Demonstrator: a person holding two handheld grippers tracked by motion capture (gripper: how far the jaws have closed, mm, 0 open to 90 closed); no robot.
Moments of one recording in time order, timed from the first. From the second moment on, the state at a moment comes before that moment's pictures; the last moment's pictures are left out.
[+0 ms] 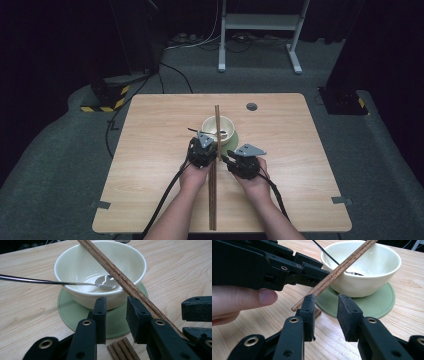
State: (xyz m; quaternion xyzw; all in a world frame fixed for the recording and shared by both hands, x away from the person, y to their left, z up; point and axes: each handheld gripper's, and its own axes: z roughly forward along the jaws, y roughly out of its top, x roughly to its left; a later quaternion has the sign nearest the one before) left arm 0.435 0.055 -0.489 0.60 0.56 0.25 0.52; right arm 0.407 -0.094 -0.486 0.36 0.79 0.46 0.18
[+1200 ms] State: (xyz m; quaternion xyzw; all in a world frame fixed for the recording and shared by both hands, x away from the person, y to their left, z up) left arm 0.418 0.067 -0.493 0.60 0.55 0.25 0.53; right arm 0.410 -0.103 -0.485 0.37 0.78 0.46 0.19
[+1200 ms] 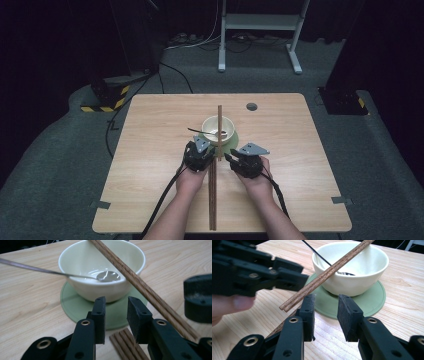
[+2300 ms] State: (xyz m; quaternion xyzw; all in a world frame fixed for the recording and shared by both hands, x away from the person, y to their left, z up) left arm 0.363 0.056 -0.497 0.62 0.50 0.23 0.56; right arm 0.409 -0.101 -0.488 0.37 0.78 0.46 0.19
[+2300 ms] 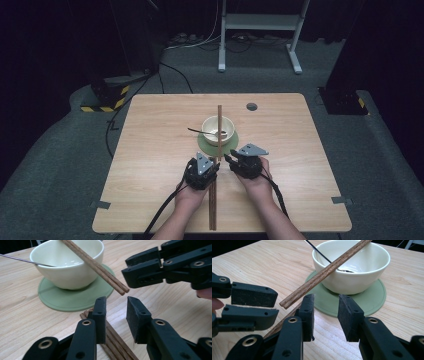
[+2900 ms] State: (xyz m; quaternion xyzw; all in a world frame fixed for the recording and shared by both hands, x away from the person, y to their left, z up) left arm 0.363 0.060 -0.497 0.62 0.49 0.22 0.56; right arm 0.407 -0.096 -0.488 0.36 0.79 0.46 0.19
